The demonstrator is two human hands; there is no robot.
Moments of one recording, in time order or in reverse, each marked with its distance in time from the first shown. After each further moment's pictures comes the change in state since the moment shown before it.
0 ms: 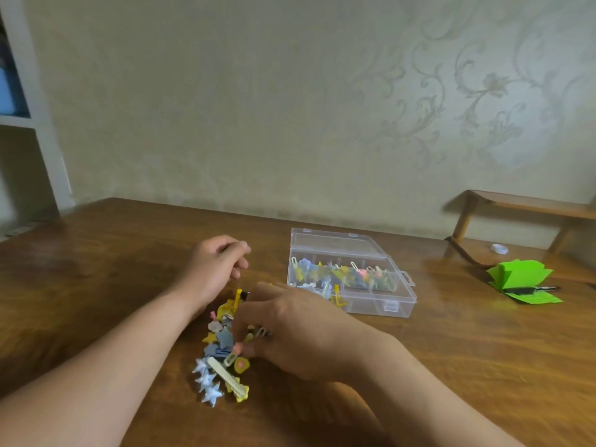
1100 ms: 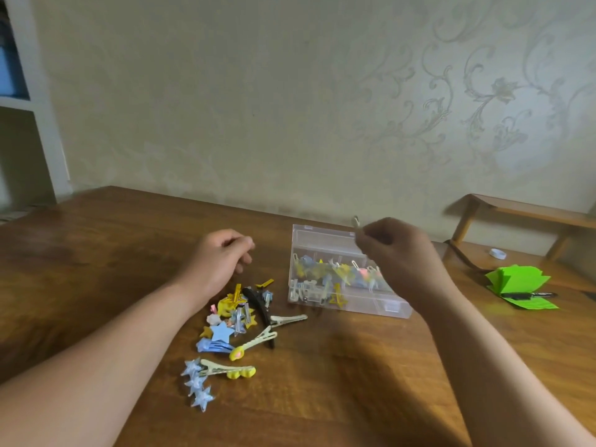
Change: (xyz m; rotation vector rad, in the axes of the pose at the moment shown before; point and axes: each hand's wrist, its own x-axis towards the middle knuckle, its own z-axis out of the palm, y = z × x) left_hand -0.002 0.002 0.003 0.012 -0.010 0.001; right_hand -0.039 0.082 -0.062 0.350 0.676 0.702
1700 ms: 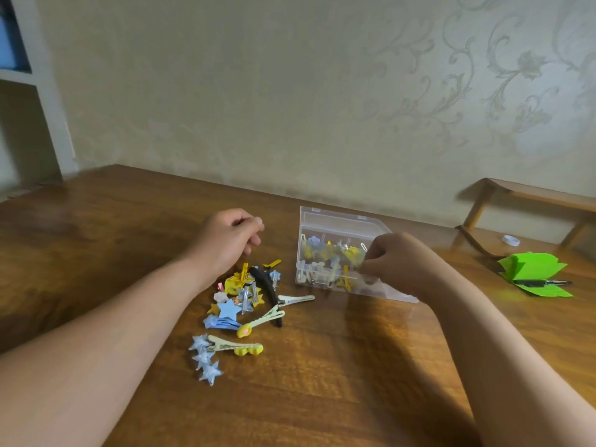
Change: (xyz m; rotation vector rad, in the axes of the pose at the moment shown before) left_hand 0.001 0.000 0.001 0.046 -0.022 -0.007; right_hand 0.002 0.016 0.014 -0.445 -0.332 0.116
